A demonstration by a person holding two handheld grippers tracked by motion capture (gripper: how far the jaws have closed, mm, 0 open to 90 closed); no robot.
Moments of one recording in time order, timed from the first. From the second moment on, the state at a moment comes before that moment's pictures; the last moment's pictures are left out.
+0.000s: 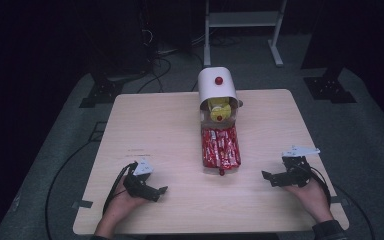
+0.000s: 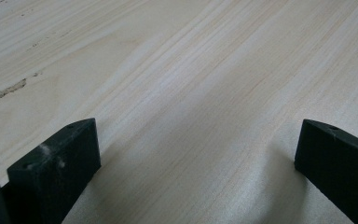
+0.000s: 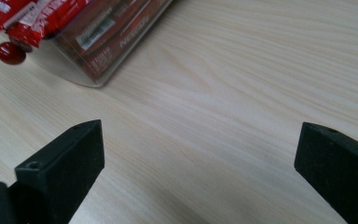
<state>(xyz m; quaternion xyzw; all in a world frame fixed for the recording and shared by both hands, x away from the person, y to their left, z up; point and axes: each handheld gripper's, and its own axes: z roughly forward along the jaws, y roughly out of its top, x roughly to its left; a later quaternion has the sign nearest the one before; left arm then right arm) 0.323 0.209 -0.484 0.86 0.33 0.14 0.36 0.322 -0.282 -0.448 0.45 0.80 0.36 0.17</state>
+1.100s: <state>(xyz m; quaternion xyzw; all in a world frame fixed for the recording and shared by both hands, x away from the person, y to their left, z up) 0.323 0.209 -0.484 0.86 0.33 0.14 0.36 0.354 -0.249 -0.428 0.43 0.80 0.38 0.15</state>
